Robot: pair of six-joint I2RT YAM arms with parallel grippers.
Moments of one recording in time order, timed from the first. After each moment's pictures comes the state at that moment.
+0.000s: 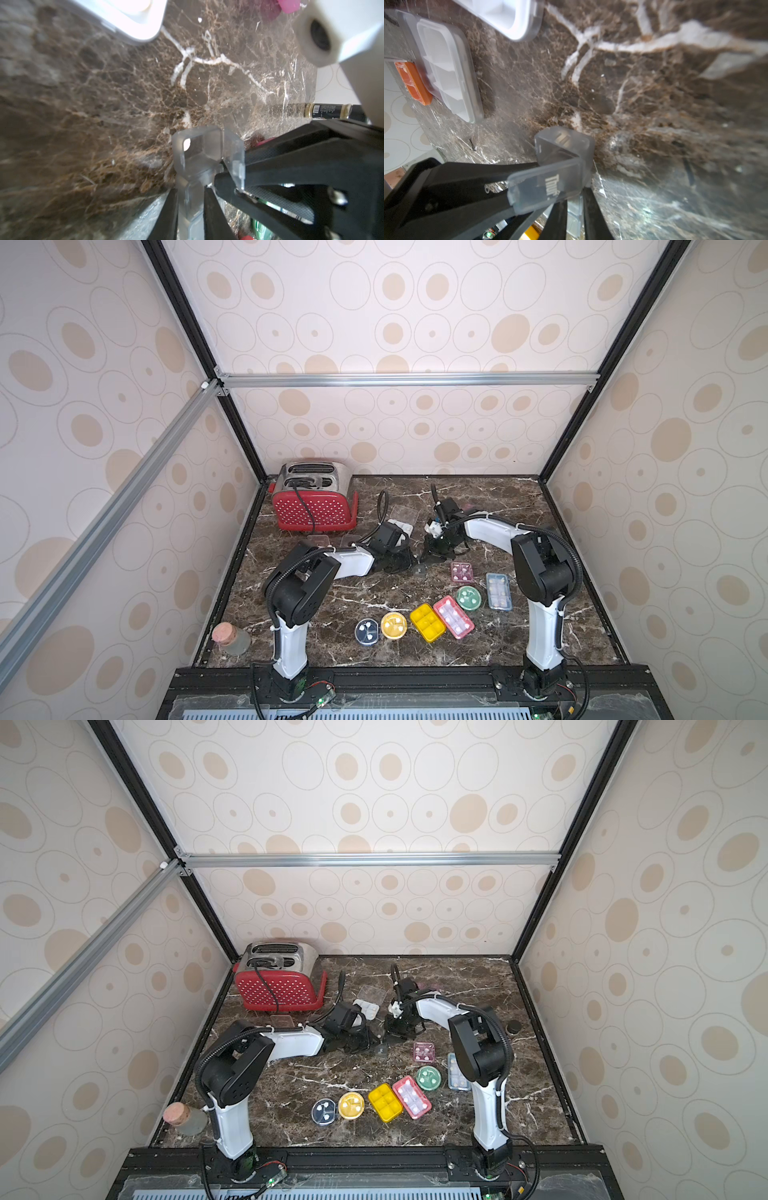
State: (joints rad) left arm -0.64 1.91 1.04 0.02 0.34 -0.81; right arm 0.45 2.04 1.43 -0.72 -0.50 0.45
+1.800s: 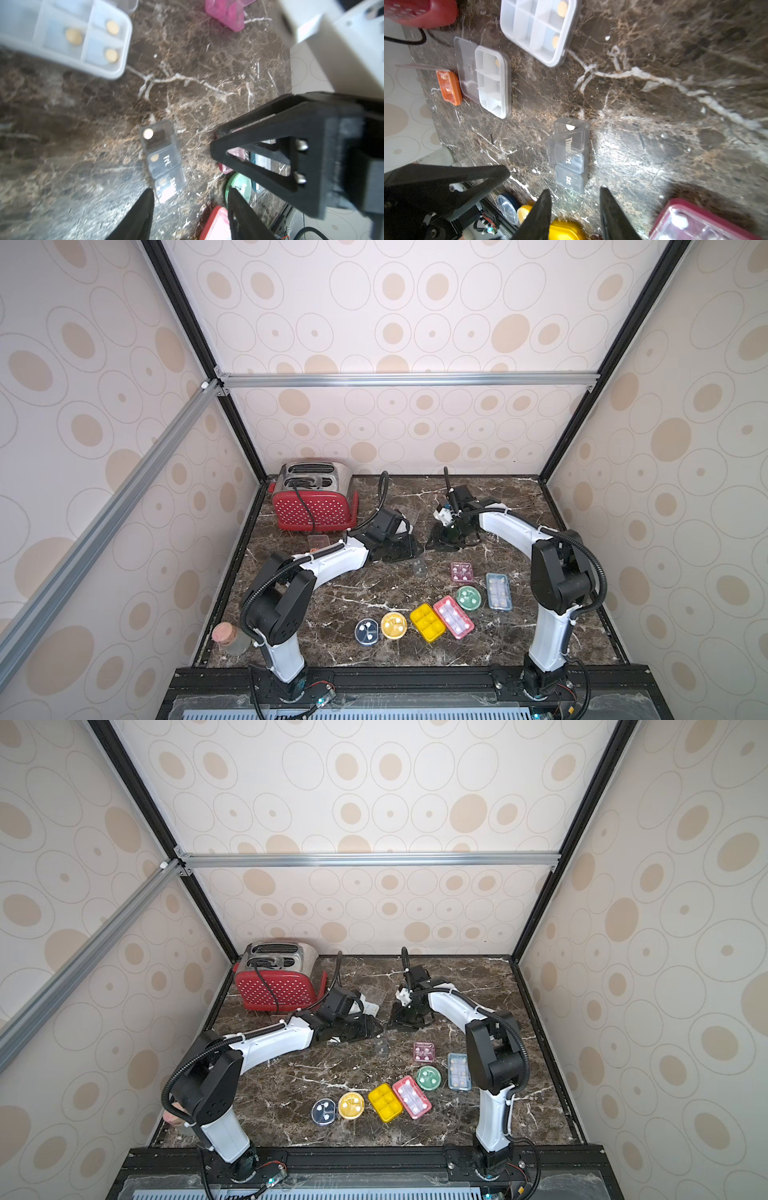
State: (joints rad) left arm -0.65 1.77 1.18 -0.23 0.30 -0.71; right arm 0.38 1.93 1.47 -0.82 -0.47 0.38
